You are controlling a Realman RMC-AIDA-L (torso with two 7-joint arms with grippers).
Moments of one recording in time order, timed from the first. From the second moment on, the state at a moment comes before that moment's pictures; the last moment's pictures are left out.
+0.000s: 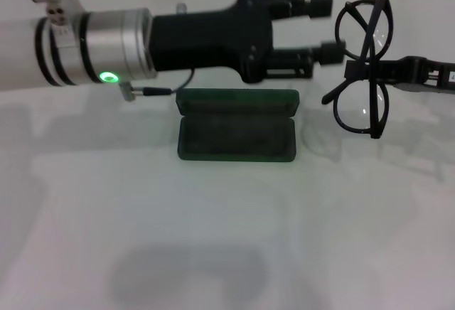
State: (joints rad) left arm -0.99 -2.05 2.84 -0.25 -0.43 1.85 -1.06; right arm 0.68 1.89 -0.94 -0.36 -1.60 -1.54 1.95
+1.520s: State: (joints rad) left arm -1.07 -2.09 2.84 -0.23 -0.31 1.75 -1.39; right arm 0.67 1.93 -0.97 -0.43 -1.60 -1.53 1.91
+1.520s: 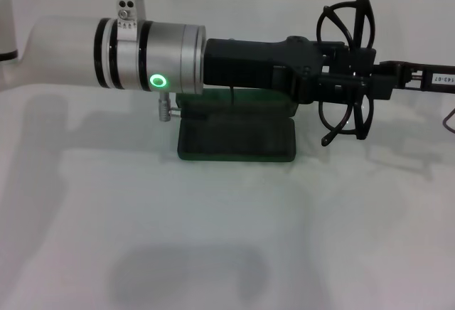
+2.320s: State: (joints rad) left arm -1.03 -2.07 2.84 -0.22 -0.35 1.76 -1.36; right arm 0.67 1.93 -0.98 -0.43 -1.60 -1.54 1.81
